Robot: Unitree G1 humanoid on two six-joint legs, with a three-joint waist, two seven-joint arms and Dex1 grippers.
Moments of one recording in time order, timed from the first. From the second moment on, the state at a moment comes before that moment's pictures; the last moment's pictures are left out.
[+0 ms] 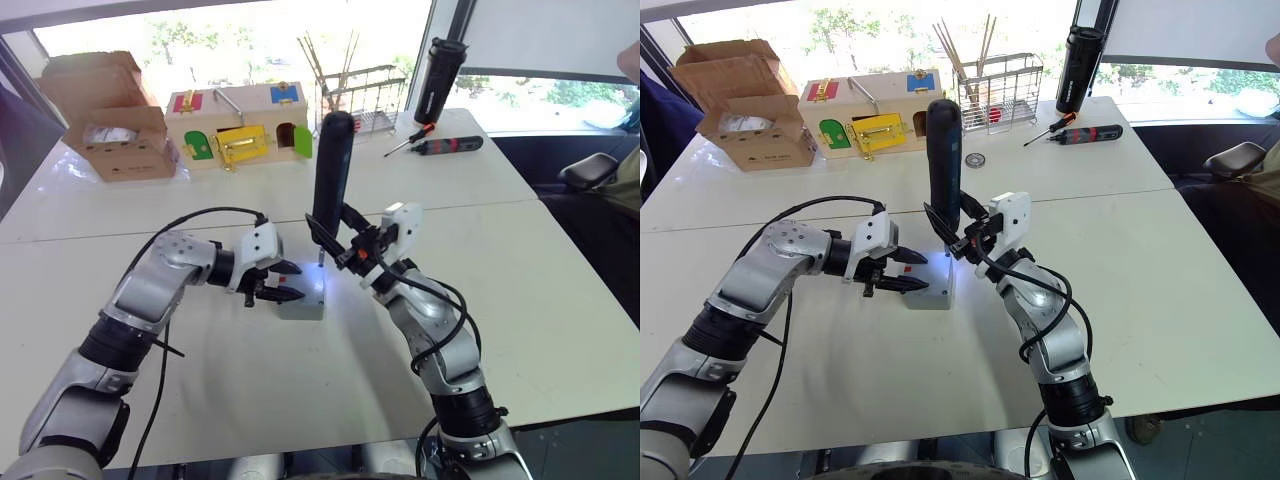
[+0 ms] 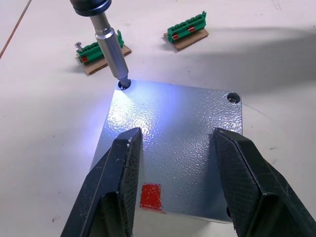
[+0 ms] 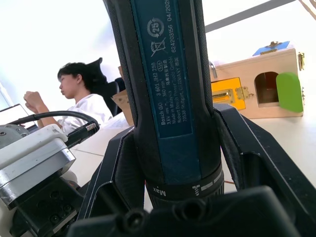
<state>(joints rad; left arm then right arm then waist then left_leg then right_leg) -0.56 0.66 -0.29 -0.04 -0.23 0.47 -1.21 -0.27 -0.08 0.20 -0.25 0.21 0.22 0.39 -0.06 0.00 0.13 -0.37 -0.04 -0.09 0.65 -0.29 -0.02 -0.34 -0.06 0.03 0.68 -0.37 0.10</state>
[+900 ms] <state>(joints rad) -0.56 0.66 -0.30 -0.04 -0.23 0.47 -1.20 -0.28 -0.08 0.19 -0.28 0.21 0.24 0.38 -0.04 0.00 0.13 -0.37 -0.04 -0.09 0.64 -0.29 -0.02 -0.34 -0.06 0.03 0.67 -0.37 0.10</state>
